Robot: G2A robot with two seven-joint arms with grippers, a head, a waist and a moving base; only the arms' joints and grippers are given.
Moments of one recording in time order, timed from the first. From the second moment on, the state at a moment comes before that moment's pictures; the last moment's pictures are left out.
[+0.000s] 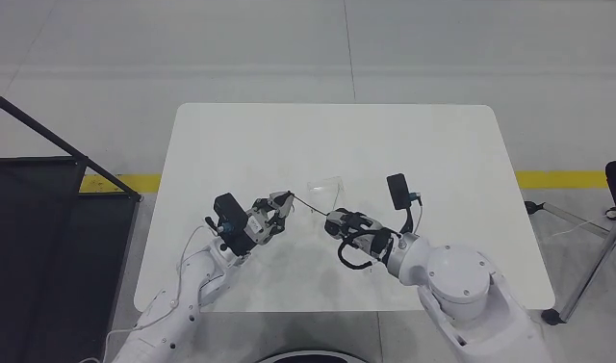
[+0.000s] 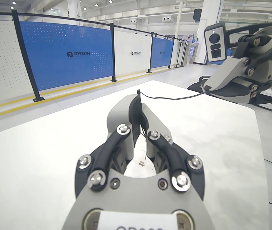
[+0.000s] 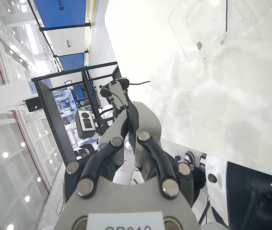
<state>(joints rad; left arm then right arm) 1.30 -1.17 -1.15 -1.46 1.33 -0.46 0.61 -1.24 -1.15 1.12 -2.12 0.17 0.78 0.42</state>
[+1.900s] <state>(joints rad) 1.30 -1.19 -1.12 -1.44 1.56 -0.31 0.67 -1.30 -1.15 1.18 -2.12 0.23 0.69 0.43</state>
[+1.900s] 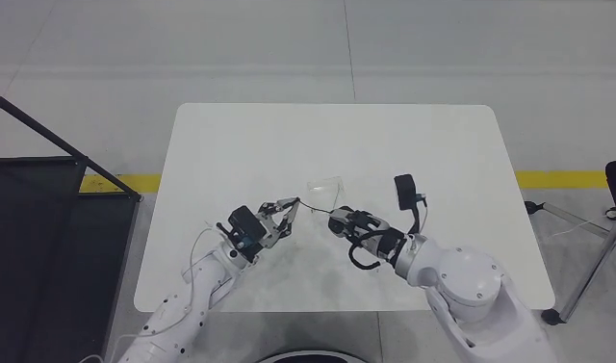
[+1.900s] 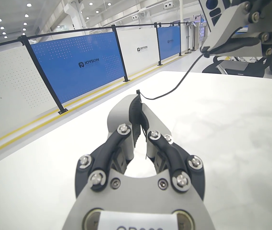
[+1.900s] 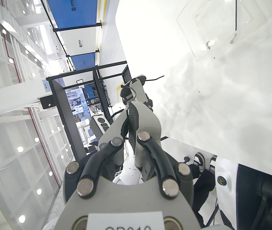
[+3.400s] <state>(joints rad) 1.30 -1.18 -1.12 -1.45 1.61 -0.34 0.66 -1.34 -1.15 1.25 -2.08 0.40 0.52 0.43</state>
